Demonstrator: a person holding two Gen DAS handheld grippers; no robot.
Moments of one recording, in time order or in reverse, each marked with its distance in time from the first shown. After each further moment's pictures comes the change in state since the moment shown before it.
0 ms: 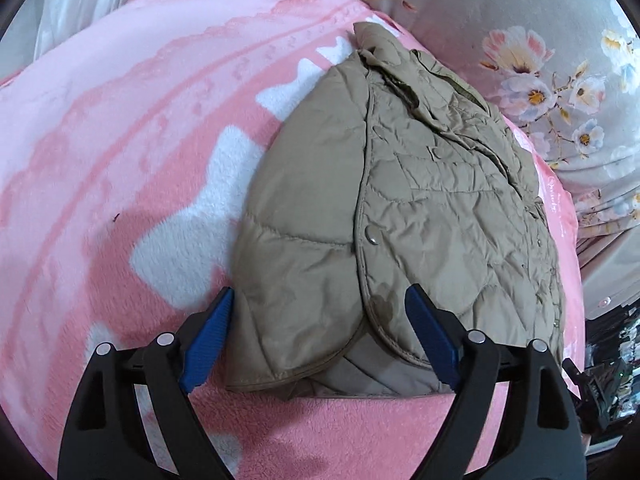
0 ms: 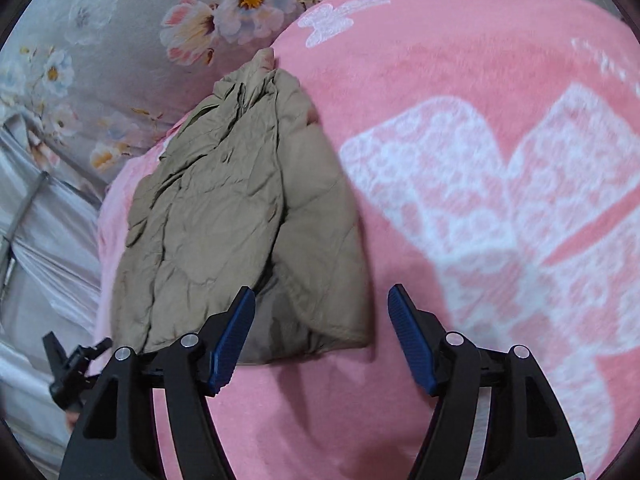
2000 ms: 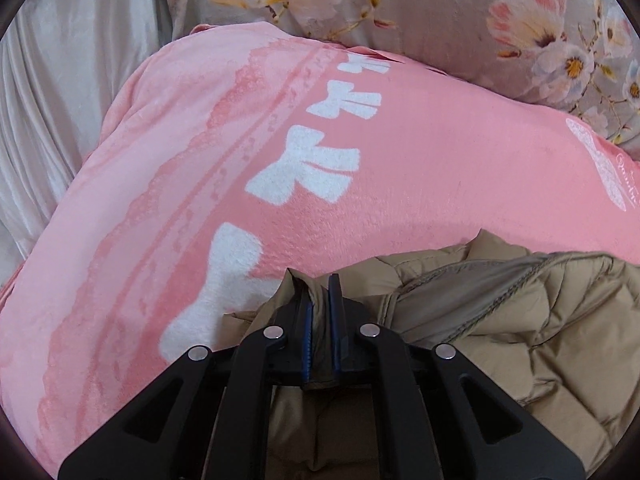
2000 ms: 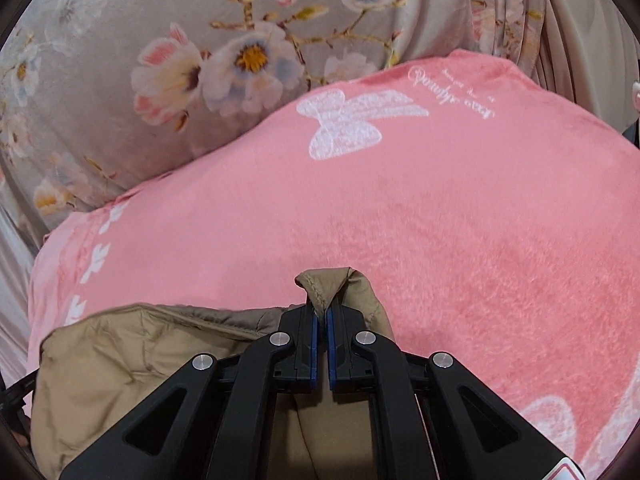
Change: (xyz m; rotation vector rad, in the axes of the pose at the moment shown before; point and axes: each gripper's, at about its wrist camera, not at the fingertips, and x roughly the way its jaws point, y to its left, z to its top) left arm 0.096 -0.114 0.132 0.287 -0.164 0.335; right arm 0.091 0.065 0.148 -0.154 -0.284 -0.222
